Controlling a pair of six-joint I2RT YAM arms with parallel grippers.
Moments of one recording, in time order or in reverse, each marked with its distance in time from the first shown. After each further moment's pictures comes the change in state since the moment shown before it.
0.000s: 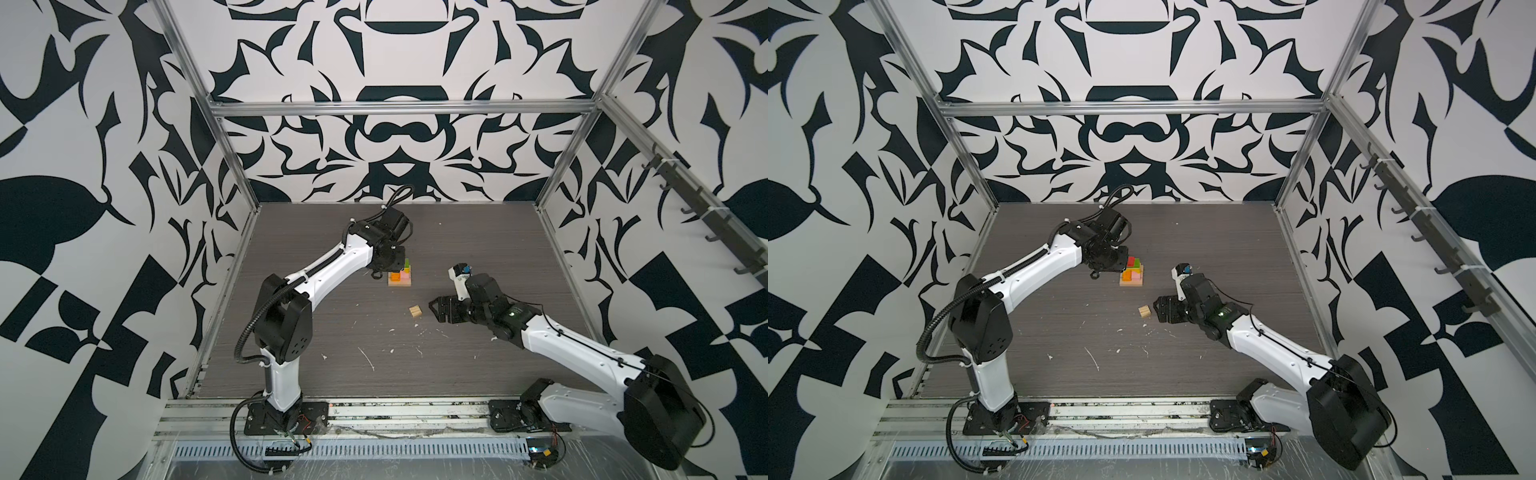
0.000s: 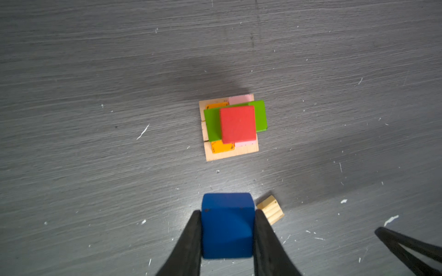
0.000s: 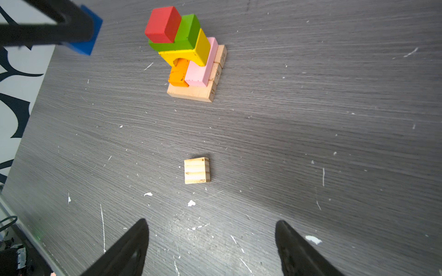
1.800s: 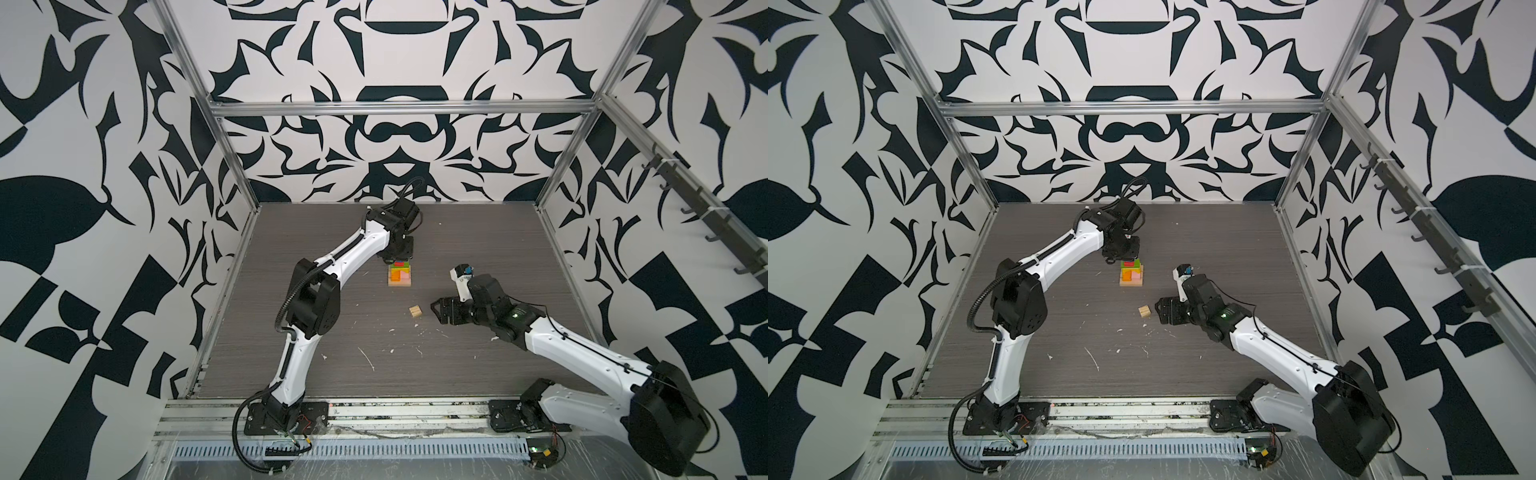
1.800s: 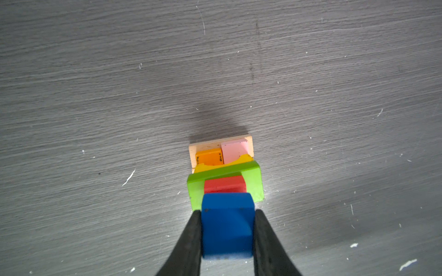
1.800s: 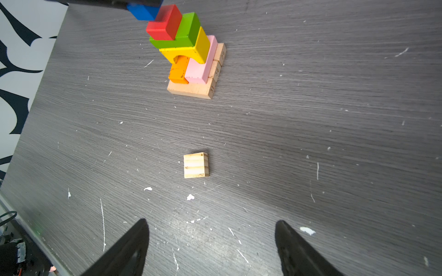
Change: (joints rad) left arm 0.021 0.273 0.325 -0.105 -0.012 0.023; right arm 0.000 -0.032 0.000 -0.032 0.002 -0.009
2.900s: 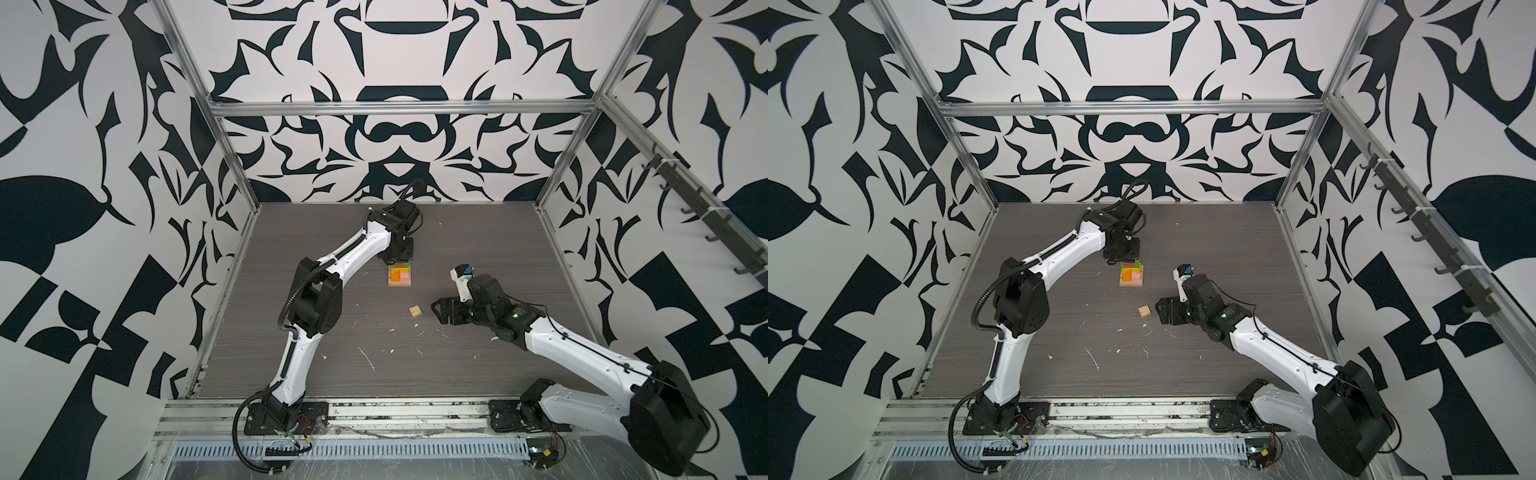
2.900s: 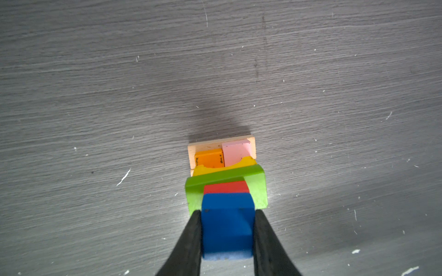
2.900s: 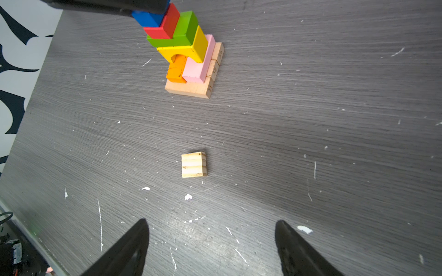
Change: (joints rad) left arm 0.000 0.020 0.001 0.000 0.003 -0.024; right arm 0.000 0.000 0.000 -0.006 0.007 -0.004
